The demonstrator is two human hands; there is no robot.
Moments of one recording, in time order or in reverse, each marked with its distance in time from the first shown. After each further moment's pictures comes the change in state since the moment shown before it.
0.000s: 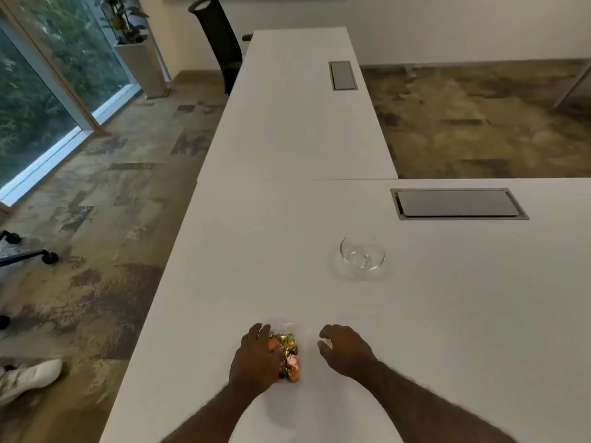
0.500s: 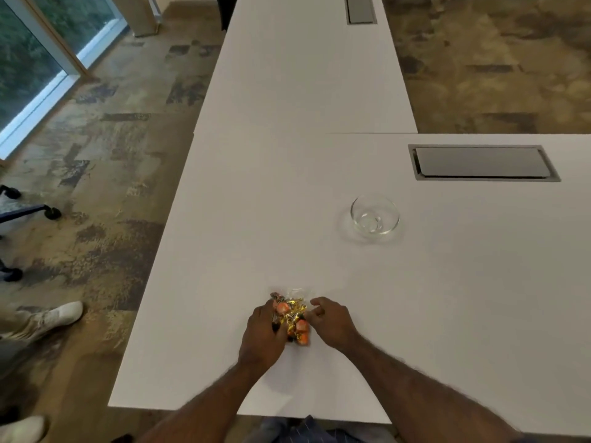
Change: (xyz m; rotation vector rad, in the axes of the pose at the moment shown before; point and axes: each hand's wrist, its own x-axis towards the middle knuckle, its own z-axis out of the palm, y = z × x) left_hand -0.010 -0.008 0.025 -0.328 0.004 -0.138; right_hand 0.013 -0.023 0.038 0.503 -0.079 0.248
